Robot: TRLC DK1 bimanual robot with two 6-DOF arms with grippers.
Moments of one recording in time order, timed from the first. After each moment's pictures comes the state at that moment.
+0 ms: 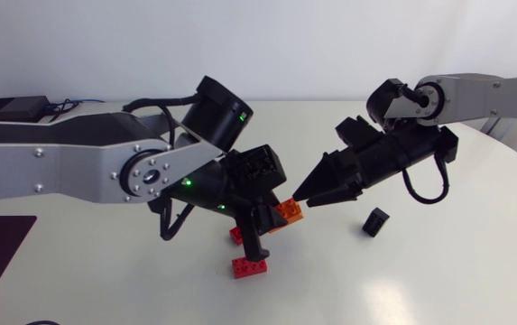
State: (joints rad) left arm -0.79 1.56 1.08 -0.35 0.26 0.51; right arm 0.22 1.66 1.21 -0.94 -0.96 -0.24
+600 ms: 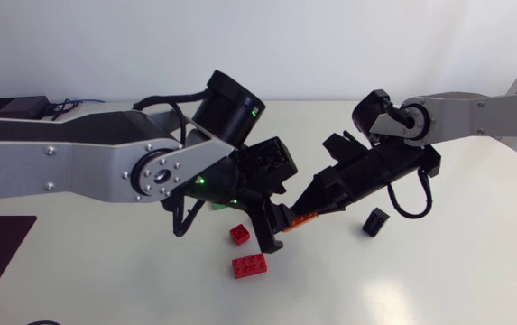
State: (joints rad) left arm -0.81 1.58 1.11 -0.31 0.19 0.47; right arm 0.27 1.65 1.12 -0.78 -0.90 -0.13
